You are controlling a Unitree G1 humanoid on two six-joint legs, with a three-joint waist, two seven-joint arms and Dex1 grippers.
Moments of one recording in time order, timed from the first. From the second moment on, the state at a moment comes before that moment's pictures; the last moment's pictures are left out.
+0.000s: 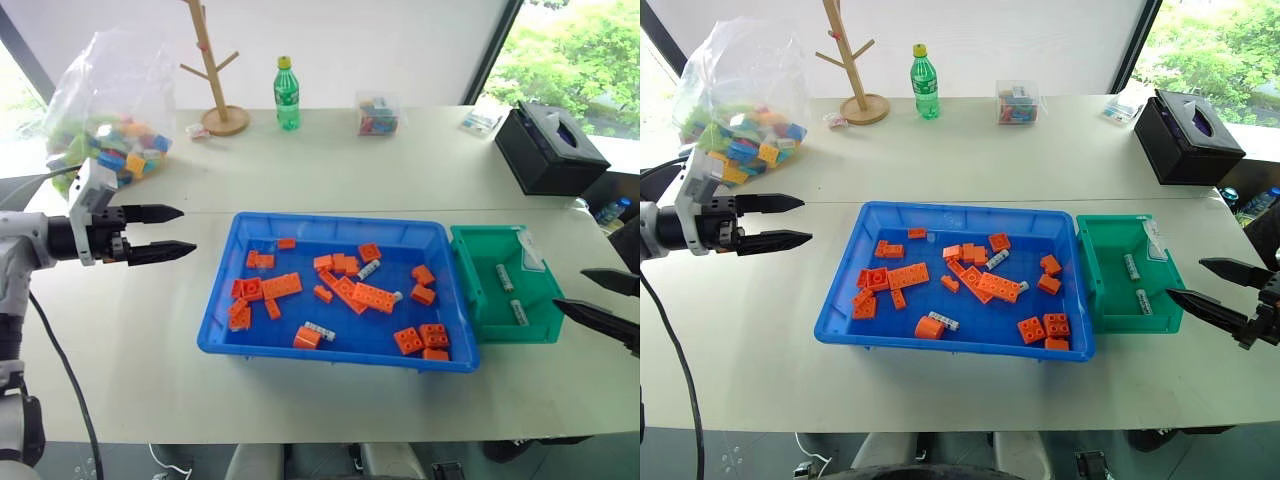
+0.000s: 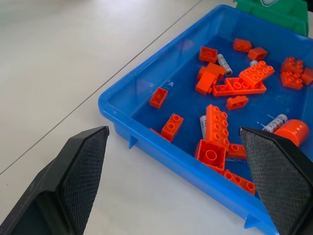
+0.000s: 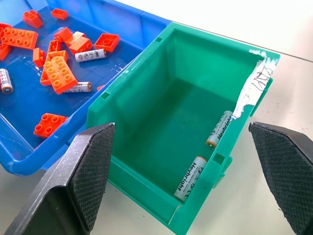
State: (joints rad) left arm -0.52 0.98 0.18 0.27 -0.49 0.49 -1.42; right arm 0.29 -1.00 -0.80 -0.13 0.67 0.60 1.15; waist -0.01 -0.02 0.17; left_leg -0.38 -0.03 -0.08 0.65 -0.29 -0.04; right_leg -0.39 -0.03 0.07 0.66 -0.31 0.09
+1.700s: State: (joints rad) left arm -0.68 1.03 -0.03 0.06 -0.49 0.49 -1.61; right arm -0.58 -0.86 0.13 -0.28 0.48 0.62 1.06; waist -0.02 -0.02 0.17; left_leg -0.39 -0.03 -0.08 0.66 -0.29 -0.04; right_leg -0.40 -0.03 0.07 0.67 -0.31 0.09
